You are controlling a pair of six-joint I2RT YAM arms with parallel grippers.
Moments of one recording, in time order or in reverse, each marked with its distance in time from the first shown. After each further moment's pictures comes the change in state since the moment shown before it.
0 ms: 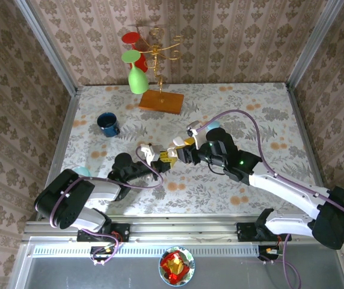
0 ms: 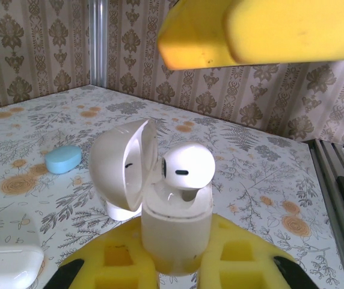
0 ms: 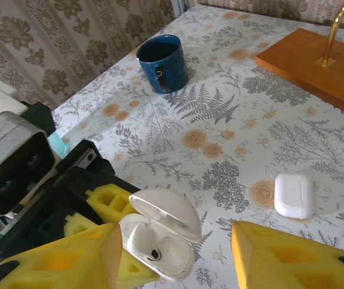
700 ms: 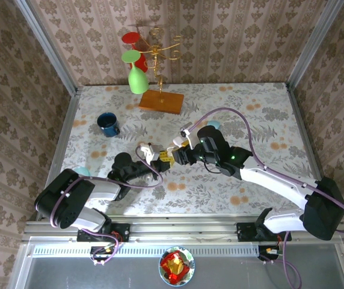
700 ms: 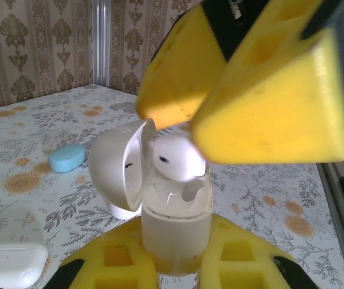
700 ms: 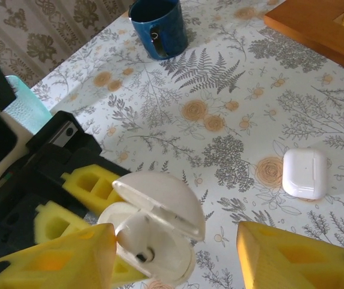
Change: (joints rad) left arm 0.006 0.003 0.002 0.001 0.001 0.000; right arm 0.001 0.116 0.065 -0.067 -0.019 -0.009
